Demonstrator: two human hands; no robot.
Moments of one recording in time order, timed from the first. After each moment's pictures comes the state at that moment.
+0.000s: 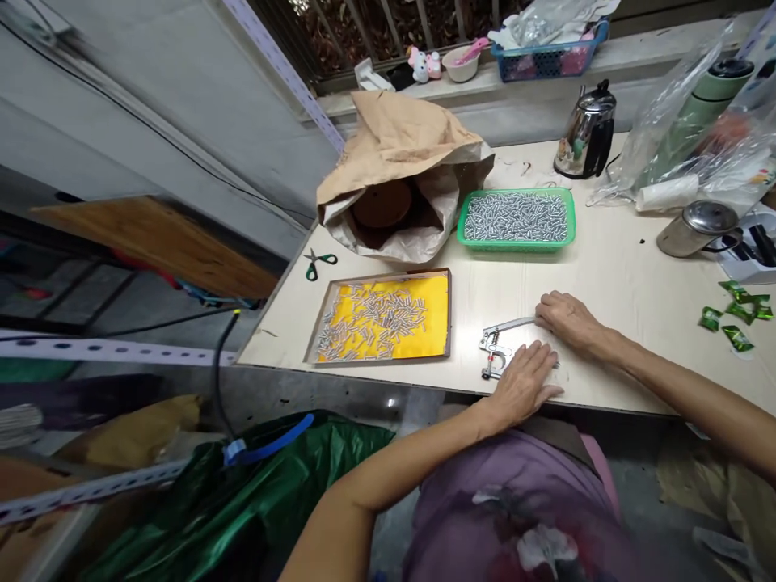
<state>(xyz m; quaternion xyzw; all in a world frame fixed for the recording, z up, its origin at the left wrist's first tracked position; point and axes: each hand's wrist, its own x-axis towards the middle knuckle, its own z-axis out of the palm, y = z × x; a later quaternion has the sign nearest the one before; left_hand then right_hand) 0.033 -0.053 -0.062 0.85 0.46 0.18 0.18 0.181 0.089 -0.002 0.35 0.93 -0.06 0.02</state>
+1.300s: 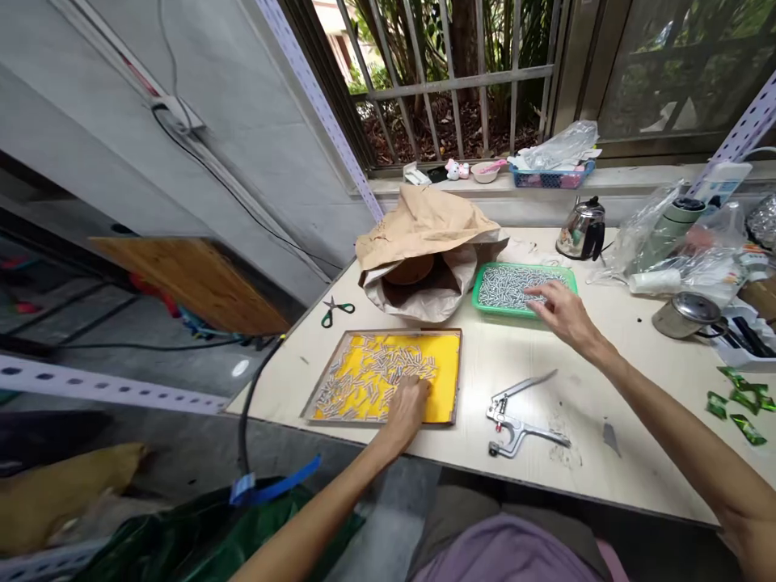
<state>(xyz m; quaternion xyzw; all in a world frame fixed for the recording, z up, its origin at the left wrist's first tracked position) -0.152 -0.016 -0.016 0.62 0.77 0.01 0.10 0.130 0.157 0.076 0.38 0.85 -0.16 -0.34</state>
